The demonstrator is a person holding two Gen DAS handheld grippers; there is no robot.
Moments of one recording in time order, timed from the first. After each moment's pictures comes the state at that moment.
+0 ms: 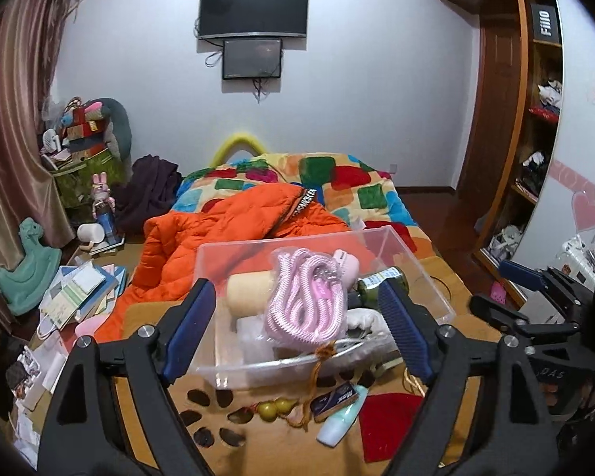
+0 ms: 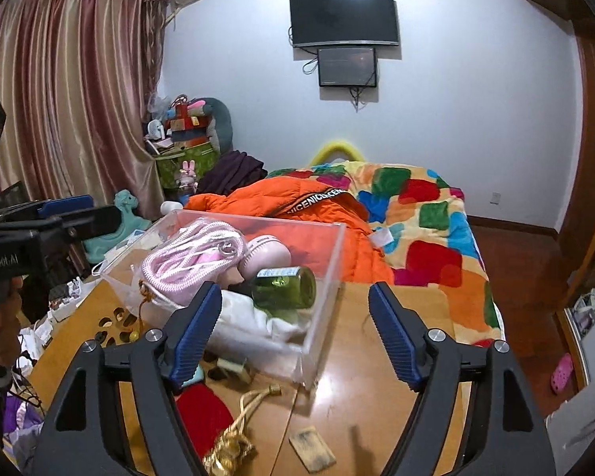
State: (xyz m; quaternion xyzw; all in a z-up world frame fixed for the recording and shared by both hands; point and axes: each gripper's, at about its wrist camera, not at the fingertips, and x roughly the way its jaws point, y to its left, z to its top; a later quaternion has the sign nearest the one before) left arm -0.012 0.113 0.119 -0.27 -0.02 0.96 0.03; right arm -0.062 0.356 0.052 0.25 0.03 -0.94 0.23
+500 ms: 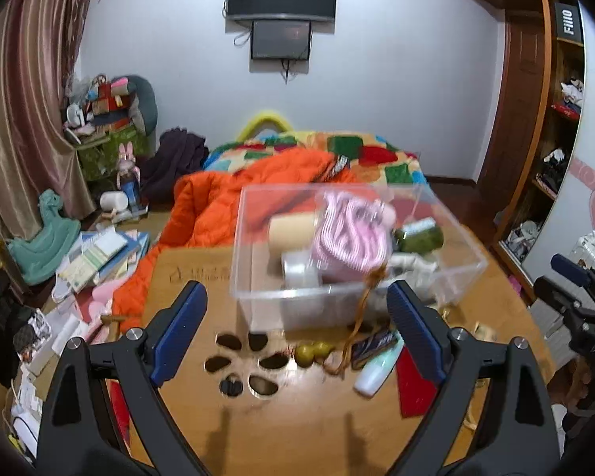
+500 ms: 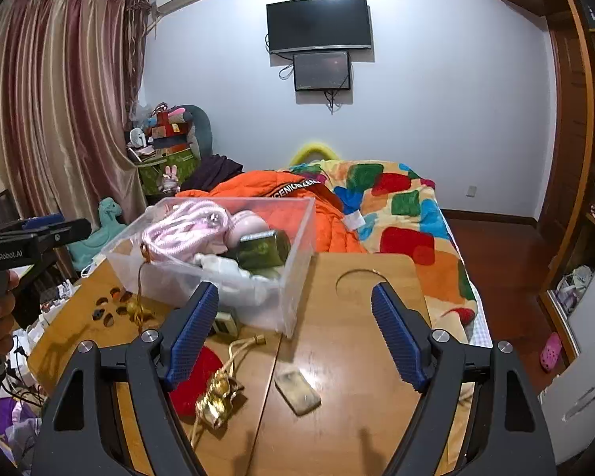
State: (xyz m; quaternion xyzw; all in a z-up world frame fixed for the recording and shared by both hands) left arm 0.021 0.088 0.072 -0.30 -0.03 0.95 -0.01; right arm -0.018 0.383 0.030 0.24 0.02 -0.95 0.19
